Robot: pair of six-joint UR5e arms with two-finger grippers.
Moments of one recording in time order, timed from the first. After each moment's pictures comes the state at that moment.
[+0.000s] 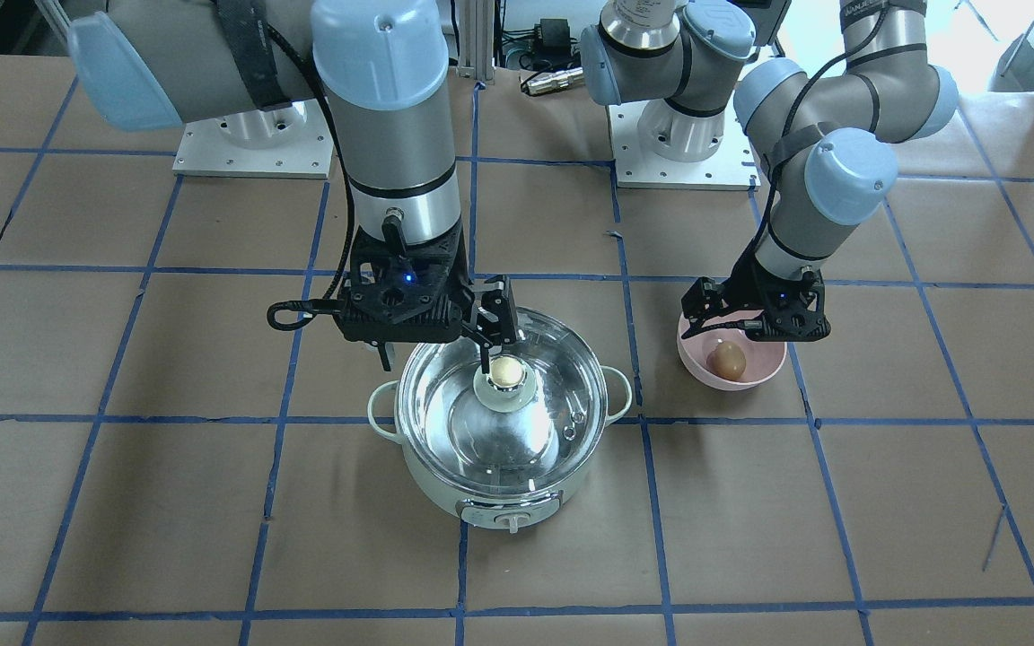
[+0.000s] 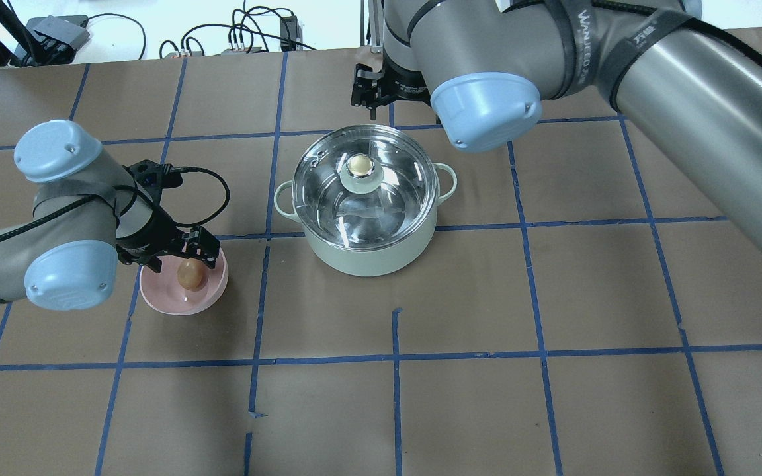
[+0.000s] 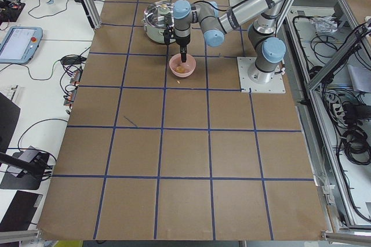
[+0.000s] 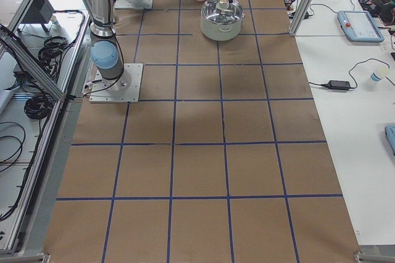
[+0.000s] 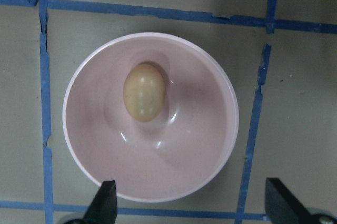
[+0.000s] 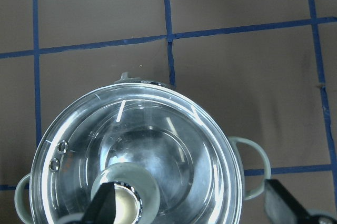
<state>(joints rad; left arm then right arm) -1.35 -1.65 -2.13 -0.97 1.57 0.21 1.91 -1.25 1.44 -2.02 -1.58 0.43</state>
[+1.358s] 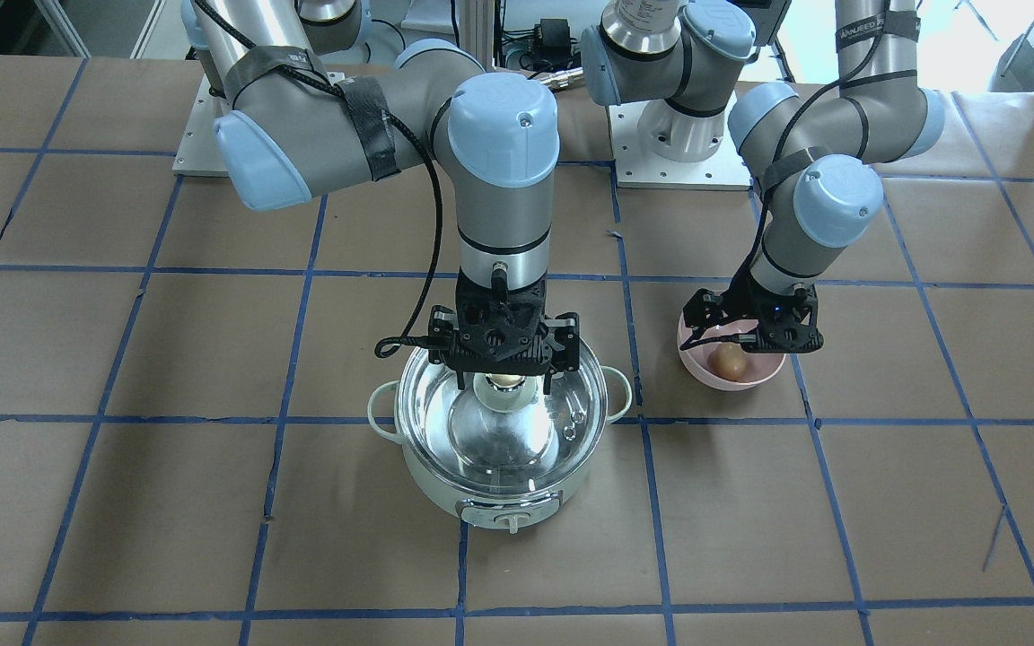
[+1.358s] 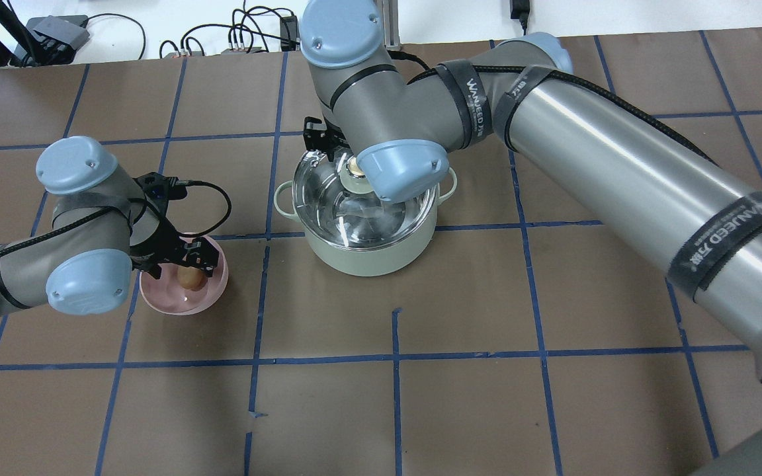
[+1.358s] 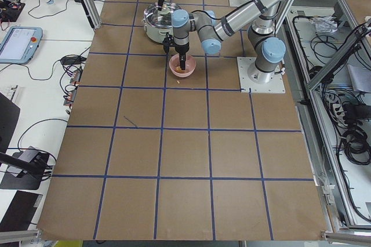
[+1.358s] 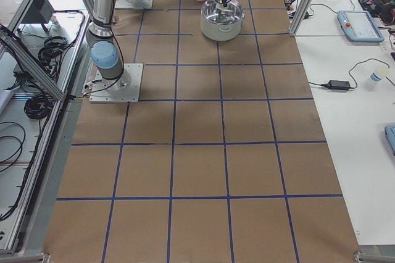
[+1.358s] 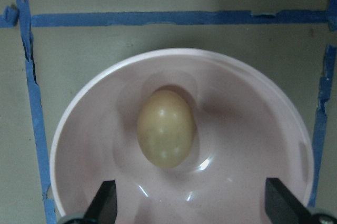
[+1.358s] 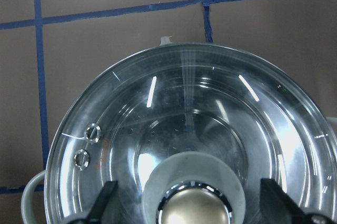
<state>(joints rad) -1.33 -1.71 -2.16 -0.88 1.61 0.23 2.03 -1.13 1.44 -2.10 -1.63 0.54</state>
